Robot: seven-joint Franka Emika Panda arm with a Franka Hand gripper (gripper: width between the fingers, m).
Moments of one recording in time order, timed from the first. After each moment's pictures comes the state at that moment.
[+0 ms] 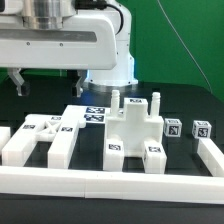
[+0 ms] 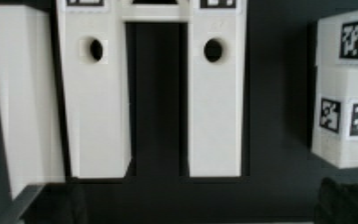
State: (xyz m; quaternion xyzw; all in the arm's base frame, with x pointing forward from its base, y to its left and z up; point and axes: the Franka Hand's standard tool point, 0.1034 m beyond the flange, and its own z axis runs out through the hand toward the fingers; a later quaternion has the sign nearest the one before) arm 0.574 -0.128 0.111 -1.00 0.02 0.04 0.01
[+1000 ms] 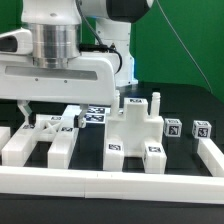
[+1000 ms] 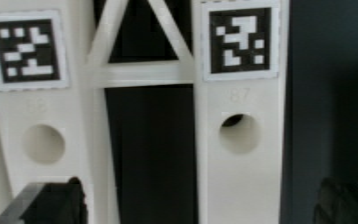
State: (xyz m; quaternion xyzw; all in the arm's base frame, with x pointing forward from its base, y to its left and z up) arm 0.541 -0.119 0.045 -1.00 0.04 0.02 0.00
